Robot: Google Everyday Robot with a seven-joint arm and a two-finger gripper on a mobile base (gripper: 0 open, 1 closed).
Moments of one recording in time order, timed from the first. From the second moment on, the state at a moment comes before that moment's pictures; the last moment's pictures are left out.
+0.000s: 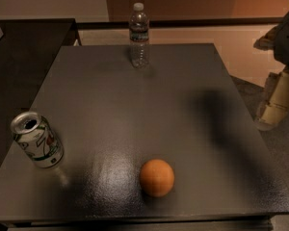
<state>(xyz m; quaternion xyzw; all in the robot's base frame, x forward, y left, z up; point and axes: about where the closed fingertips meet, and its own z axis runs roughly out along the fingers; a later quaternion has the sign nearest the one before) 0.438 -0.217 0.976 -0.60 0.78 -0.03 0.16</state>
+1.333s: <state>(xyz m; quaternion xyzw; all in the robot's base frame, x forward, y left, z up) 0.527 -0.184 0.975 -0.58 0.77 0.04 0.27</state>
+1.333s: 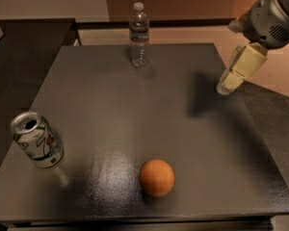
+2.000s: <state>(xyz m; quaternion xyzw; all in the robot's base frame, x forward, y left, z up) 0.605 -0.142 0.961 -0.53 0.76 0.07 0.36</state>
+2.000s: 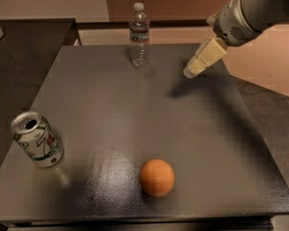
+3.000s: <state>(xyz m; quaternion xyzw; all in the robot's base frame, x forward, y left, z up) 0.717 -0.080 0.941 -0.43 0.77 0.18 0.45</state>
